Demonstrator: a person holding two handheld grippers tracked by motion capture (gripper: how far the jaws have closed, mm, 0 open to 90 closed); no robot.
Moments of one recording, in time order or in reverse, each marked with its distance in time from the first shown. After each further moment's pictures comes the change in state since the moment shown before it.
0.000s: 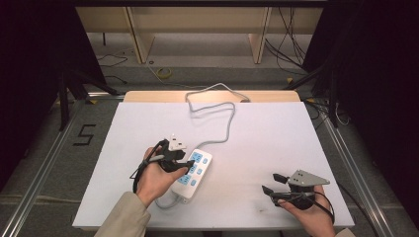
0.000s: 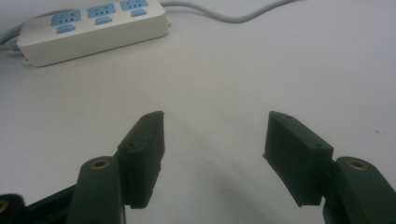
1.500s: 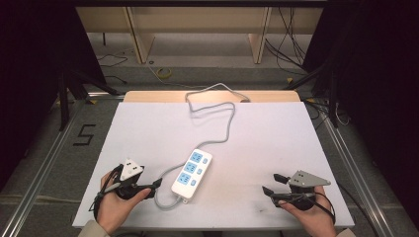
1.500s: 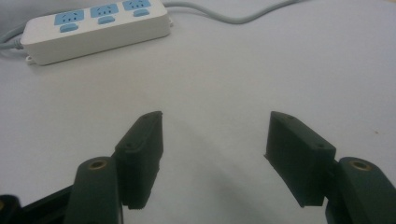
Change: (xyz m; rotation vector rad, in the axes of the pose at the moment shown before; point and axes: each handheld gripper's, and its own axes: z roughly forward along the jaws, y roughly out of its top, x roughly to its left) left arm 0.041 -0.098 -0.049 -0.102 0.119 -0.080; right arm 0.000 -0.001 -0.002 -0.003 0.005 -0.011
